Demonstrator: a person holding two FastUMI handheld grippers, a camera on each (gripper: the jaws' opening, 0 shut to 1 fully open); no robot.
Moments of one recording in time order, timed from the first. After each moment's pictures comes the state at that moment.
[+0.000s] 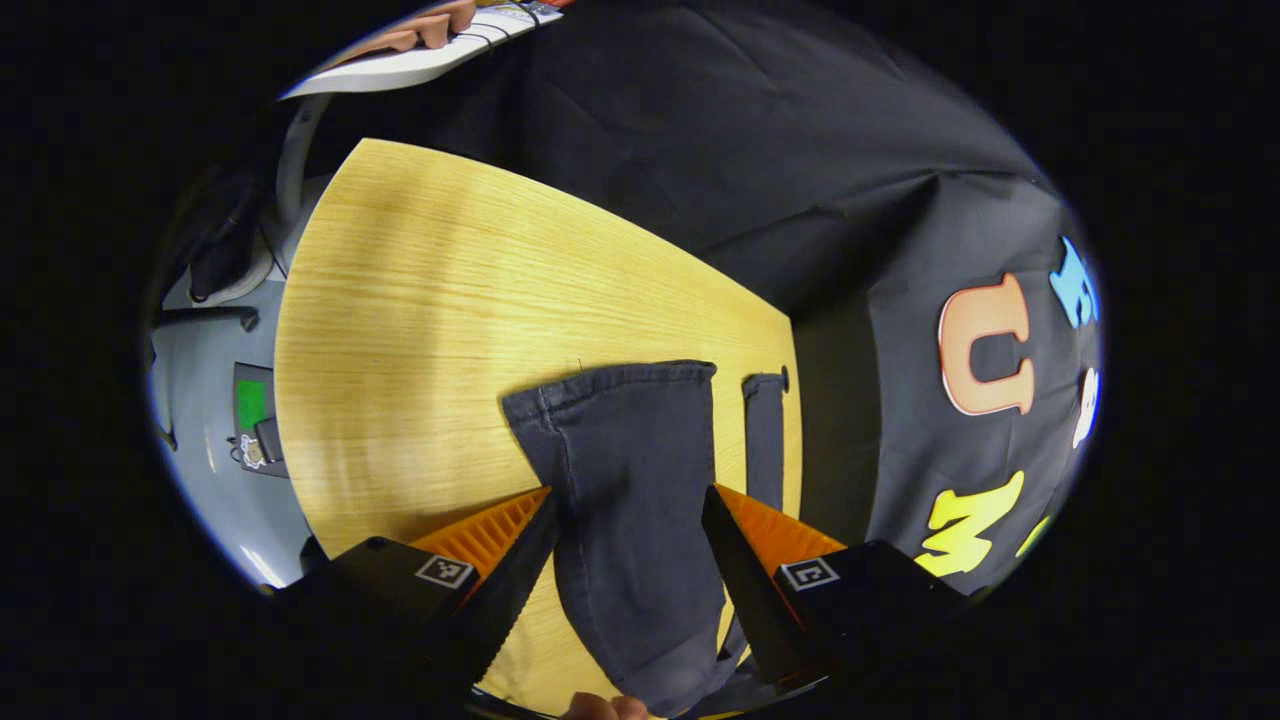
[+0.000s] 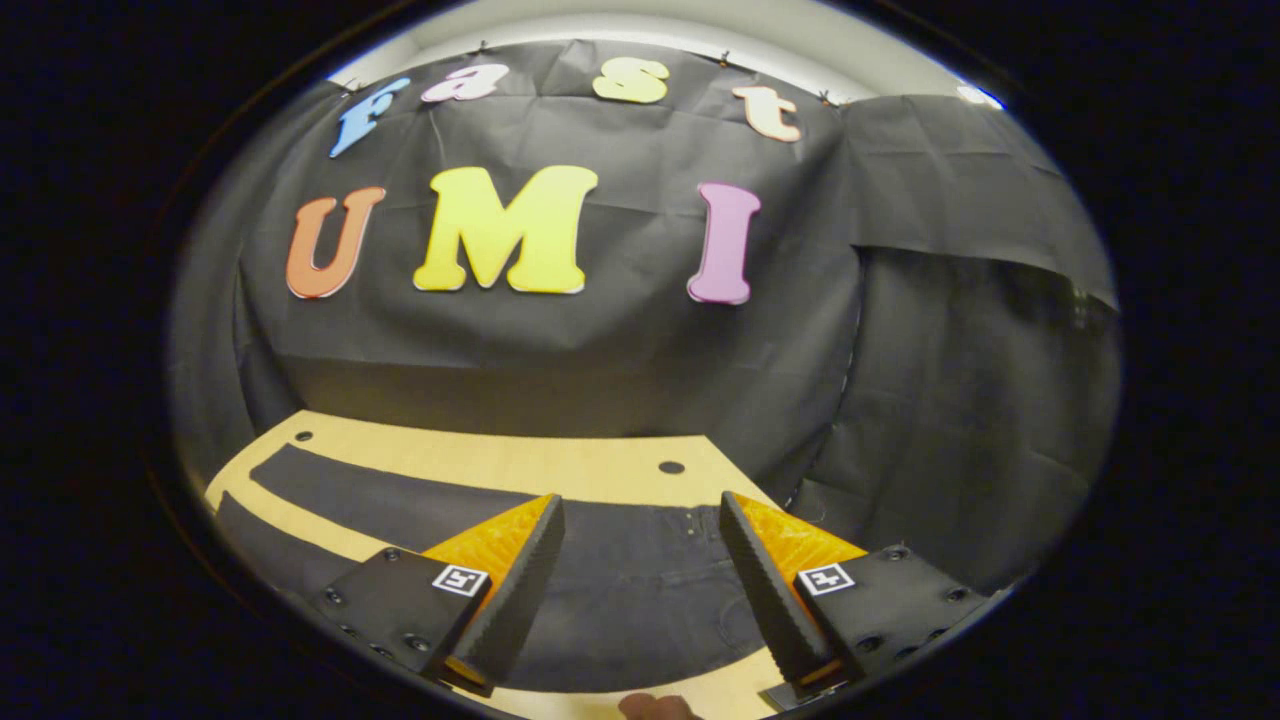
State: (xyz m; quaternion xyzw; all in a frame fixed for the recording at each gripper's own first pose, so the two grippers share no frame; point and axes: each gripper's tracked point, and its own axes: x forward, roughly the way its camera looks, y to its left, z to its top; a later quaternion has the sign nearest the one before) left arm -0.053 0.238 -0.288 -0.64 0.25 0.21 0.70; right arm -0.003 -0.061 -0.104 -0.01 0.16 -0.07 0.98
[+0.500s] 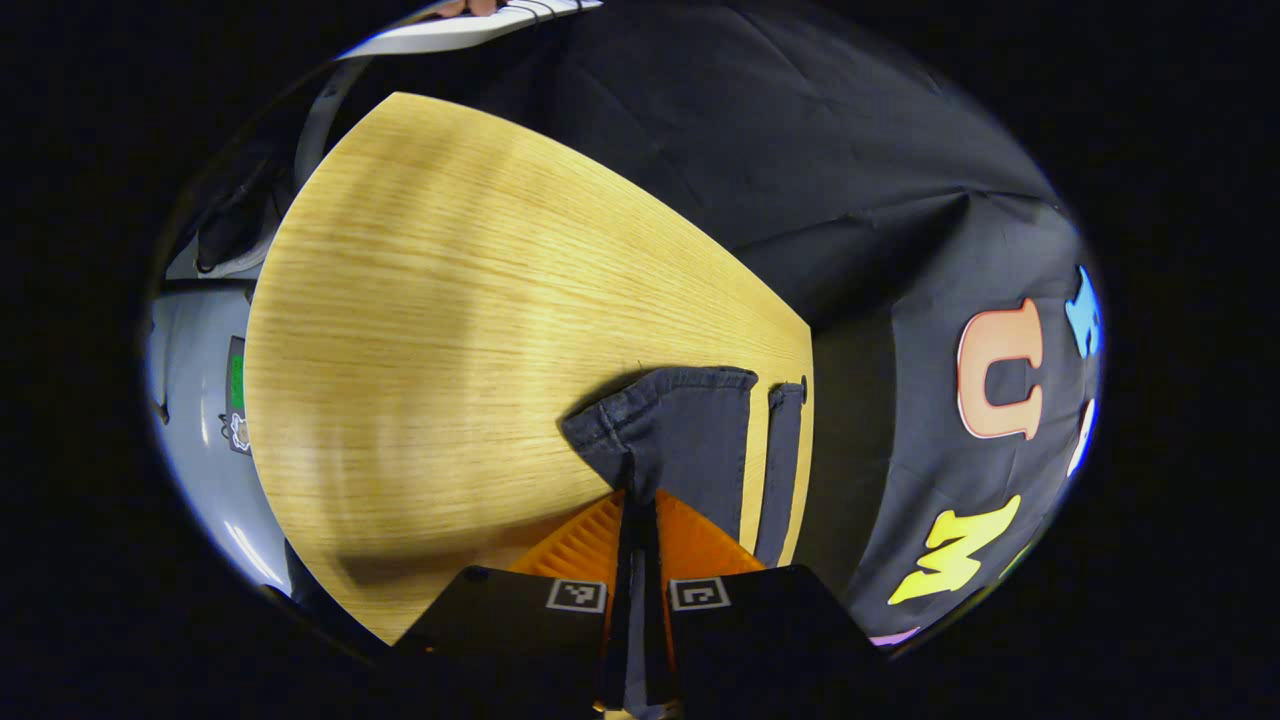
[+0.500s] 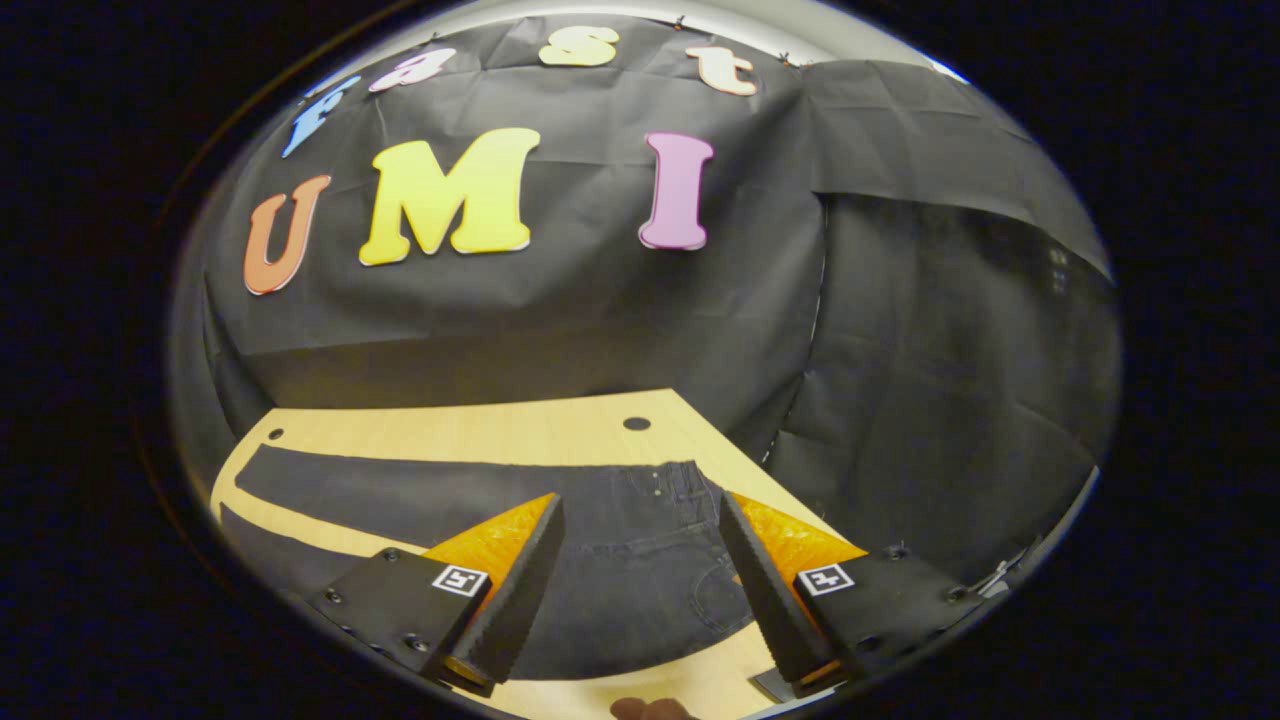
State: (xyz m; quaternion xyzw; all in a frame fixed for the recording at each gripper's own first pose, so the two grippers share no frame) left arm -0.054 0.238 -0.315 -0.65 0.27 0.23 0.67; right arm -0.002 -0.103 -0.149 0.03 0.24 -0.12 0.96
